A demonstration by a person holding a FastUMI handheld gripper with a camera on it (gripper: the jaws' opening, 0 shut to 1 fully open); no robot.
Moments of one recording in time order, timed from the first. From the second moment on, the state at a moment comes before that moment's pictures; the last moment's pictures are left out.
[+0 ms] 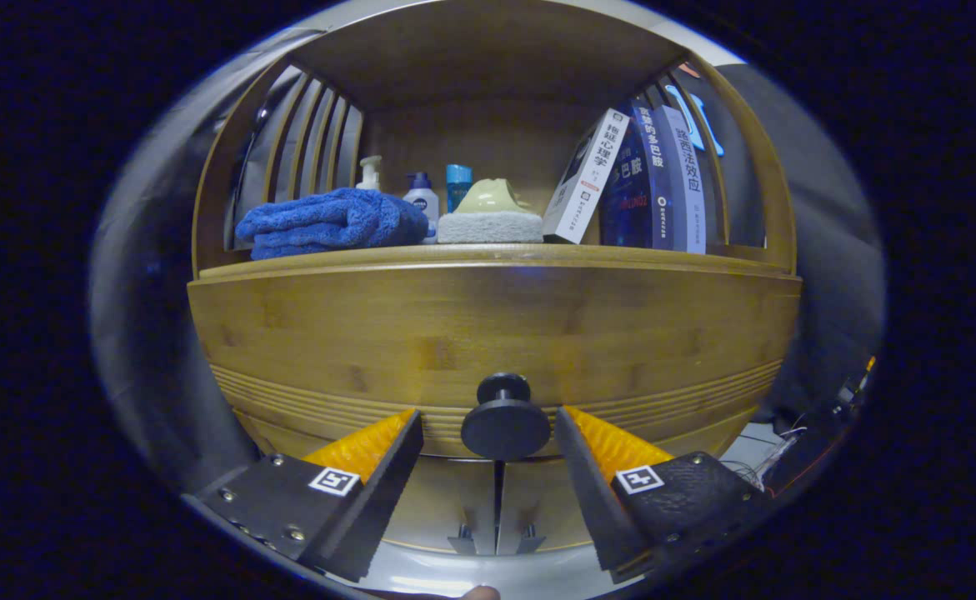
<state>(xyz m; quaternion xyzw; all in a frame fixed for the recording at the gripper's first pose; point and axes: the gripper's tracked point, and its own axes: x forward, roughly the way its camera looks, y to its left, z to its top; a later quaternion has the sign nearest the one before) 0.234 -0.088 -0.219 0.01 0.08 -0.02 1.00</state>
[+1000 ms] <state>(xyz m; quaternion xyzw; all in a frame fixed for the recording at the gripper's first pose) 0.094 -0.059 -0.129 -0.02 0.04 -0.03 1.00</state>
